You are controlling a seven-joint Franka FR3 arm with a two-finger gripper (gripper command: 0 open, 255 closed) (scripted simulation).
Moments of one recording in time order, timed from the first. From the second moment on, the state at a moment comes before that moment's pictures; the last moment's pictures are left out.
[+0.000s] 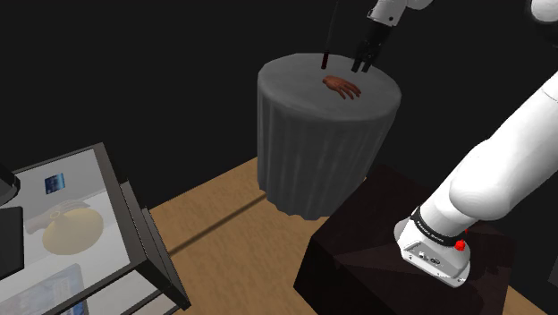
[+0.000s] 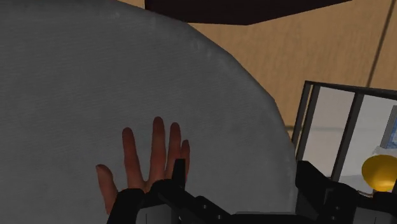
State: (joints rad) arm -0.04 -0.04 -0.52 -1.93 0.24 1.79 -0.60
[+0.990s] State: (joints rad) arm -0.18 0.38 -0.55 -1.66 0.52 1.73 -0.82
